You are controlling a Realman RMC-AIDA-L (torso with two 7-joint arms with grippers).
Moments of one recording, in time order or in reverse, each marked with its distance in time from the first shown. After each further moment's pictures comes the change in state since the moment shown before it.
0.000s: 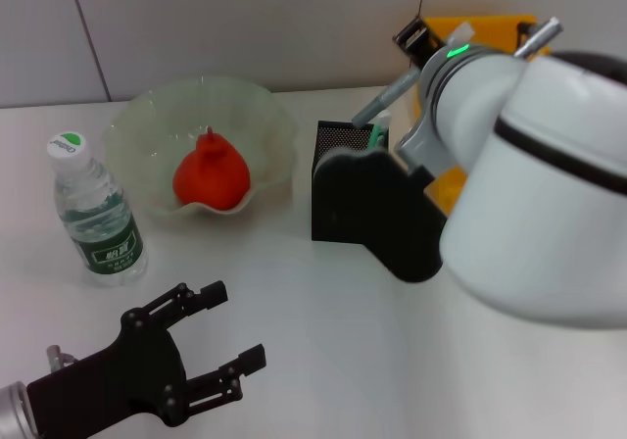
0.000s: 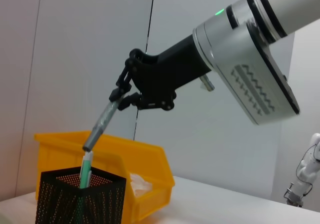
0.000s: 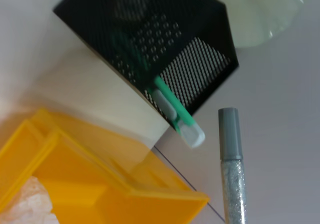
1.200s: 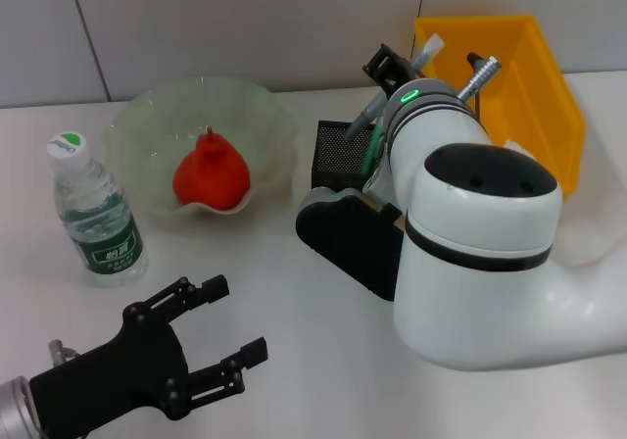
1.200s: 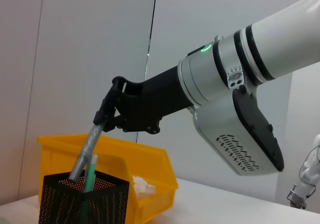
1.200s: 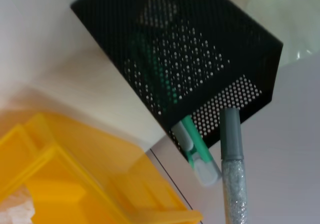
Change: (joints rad) left arm -0.007 -0.006 -0.009 0.001 0.000 -0.006 0.000; right arm 0.087 0.018 -0.152 -0.256 -0.075 0.090 0.135
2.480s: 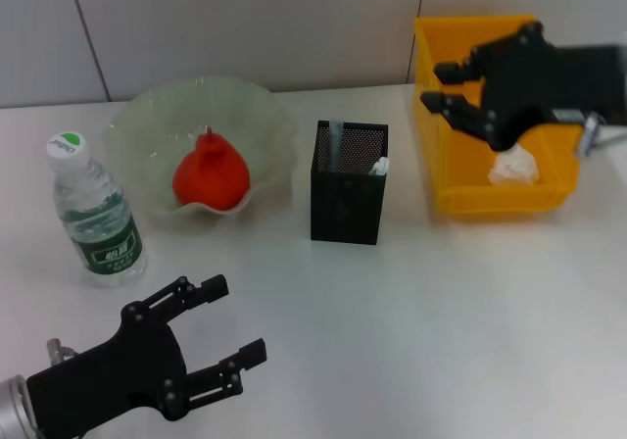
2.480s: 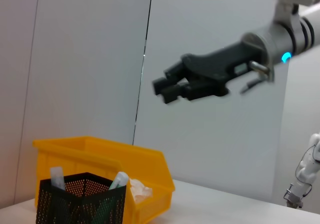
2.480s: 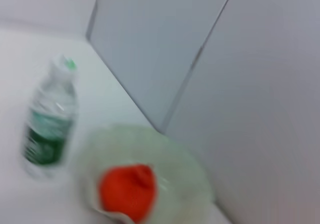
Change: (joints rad) left arm -0.002 0.005 0.000 0.005 0.003 0.011 0.001; right arm -0.562 -0.008 1.096 0.440 1.499 0.052 -0.267
